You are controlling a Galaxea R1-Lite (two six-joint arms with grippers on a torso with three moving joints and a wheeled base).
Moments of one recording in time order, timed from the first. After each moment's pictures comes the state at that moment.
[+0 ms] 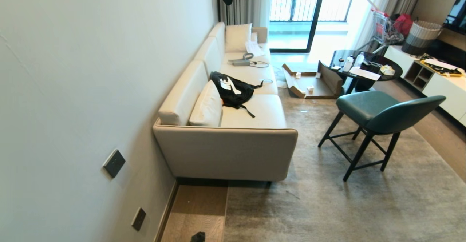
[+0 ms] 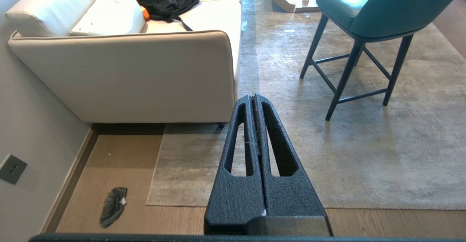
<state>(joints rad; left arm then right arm) 0.00 0.00 0.00 0.00 0.00 -0.04 -0.01 0.00 -0.03 0.08 -0.01 0.04</state>
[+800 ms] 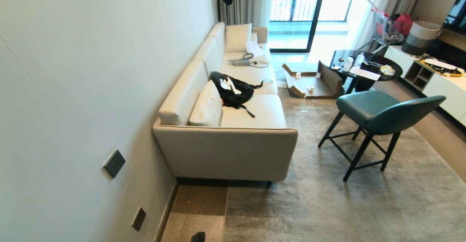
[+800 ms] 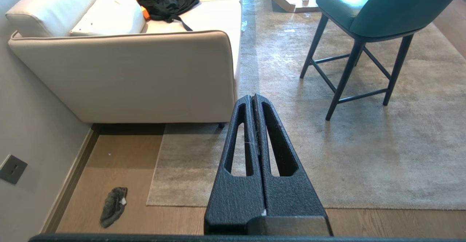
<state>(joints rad) 0.00 0.00 0.00 0.00 0.00 -0.04 -0.01 0.00 -0.03 0.08 -0.01 0.04</state>
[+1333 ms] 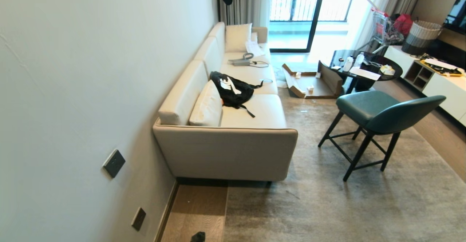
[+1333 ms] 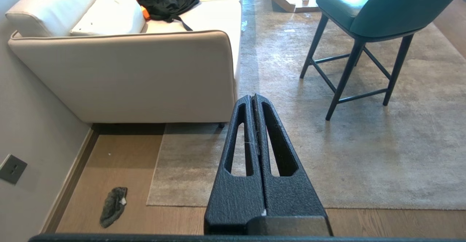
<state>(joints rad) 0.00 0.00 0.00 0.00 0.00 -0.04 -0.01 0.00 -0.03 0.08 -0.01 0.04</state>
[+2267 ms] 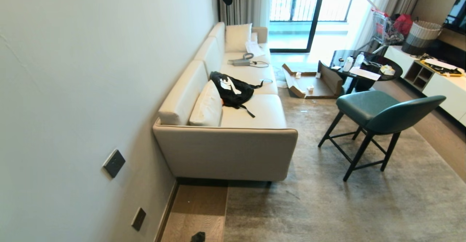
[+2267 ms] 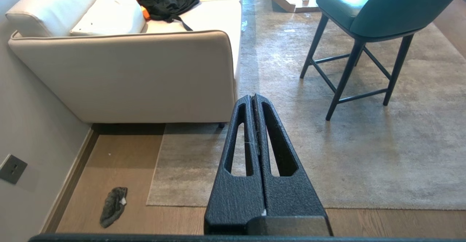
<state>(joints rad) 0.00 0.00 0.00 0.00 0.00 -0.04 -0.01 0.00 -0.03 0.08 -0.01 0.04</state>
